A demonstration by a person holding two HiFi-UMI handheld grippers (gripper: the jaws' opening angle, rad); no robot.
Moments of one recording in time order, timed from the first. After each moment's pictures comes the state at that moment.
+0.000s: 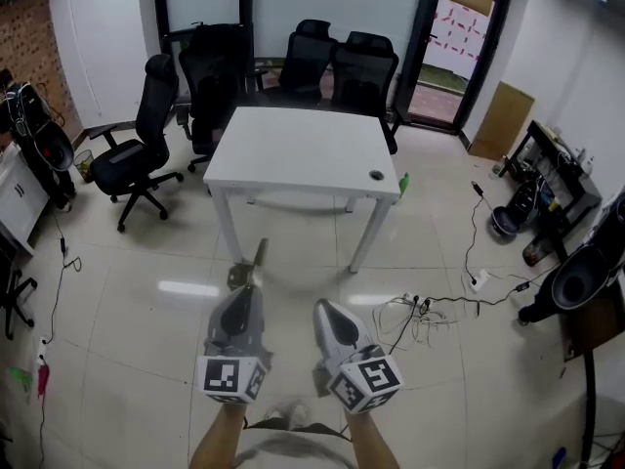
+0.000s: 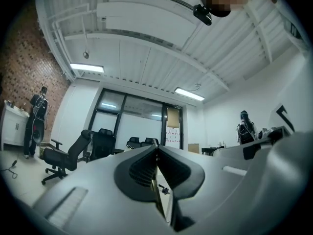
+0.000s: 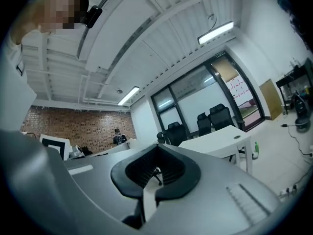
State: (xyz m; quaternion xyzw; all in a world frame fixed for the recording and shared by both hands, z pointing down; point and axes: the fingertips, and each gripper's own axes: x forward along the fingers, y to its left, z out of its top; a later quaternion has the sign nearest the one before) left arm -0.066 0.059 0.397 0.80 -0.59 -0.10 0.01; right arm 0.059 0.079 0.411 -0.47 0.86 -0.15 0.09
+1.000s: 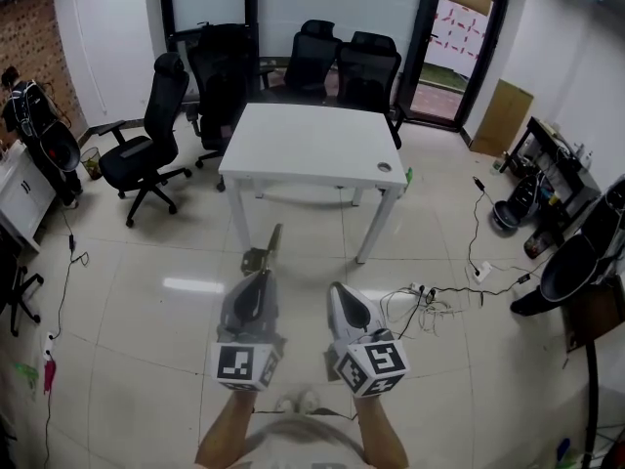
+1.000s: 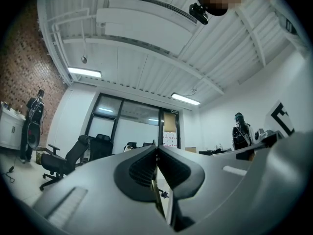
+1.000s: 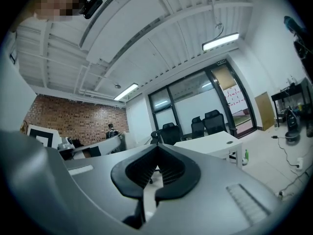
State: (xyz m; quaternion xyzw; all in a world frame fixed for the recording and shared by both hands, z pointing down) left arm -0.084 0.093 0.372 0.81 -0.57 -0.12 -0.02; right arm 0.042 0.105 0.398 -0.52 0.85 -0.12 0.06
